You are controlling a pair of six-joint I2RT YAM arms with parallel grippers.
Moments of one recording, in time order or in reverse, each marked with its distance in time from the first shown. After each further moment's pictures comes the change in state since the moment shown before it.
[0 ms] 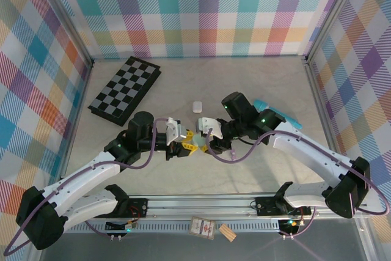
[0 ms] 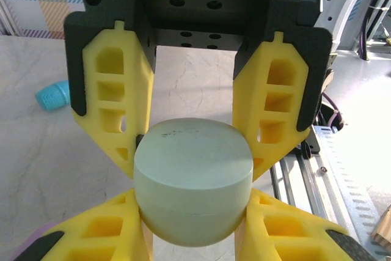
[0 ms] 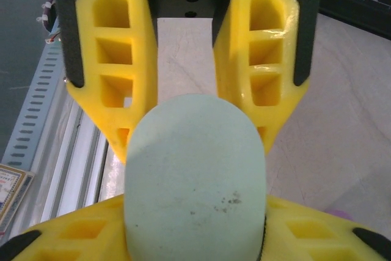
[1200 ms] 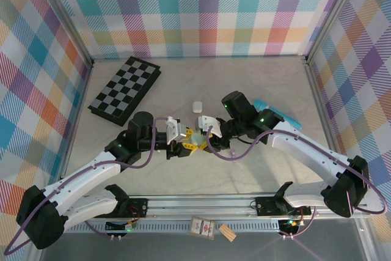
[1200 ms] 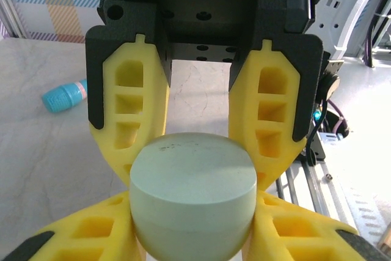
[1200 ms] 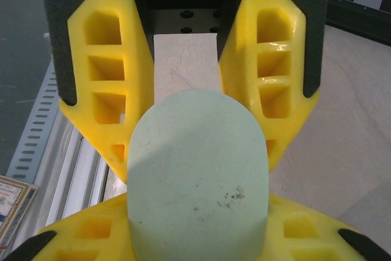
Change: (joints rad) left arm 0.001 0.009 -0.010 0.043 -0.006 -0.027; right arm -0.012 0.012 -0.020 0.061 -0.054 0.030
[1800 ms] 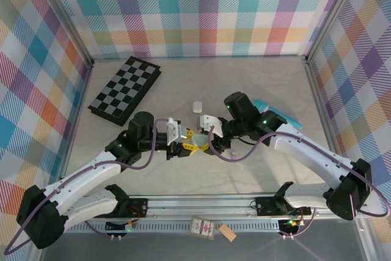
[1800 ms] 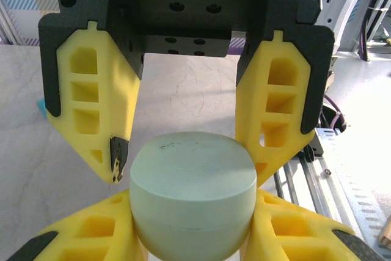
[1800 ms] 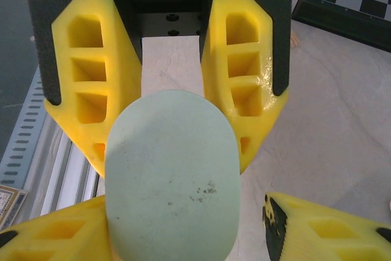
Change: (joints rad) left arm 0.000 0.001 0.000 -0.005 0.016 0.037; right arm -0.006 -0.032 -0.020 0.024 0.034 0.027
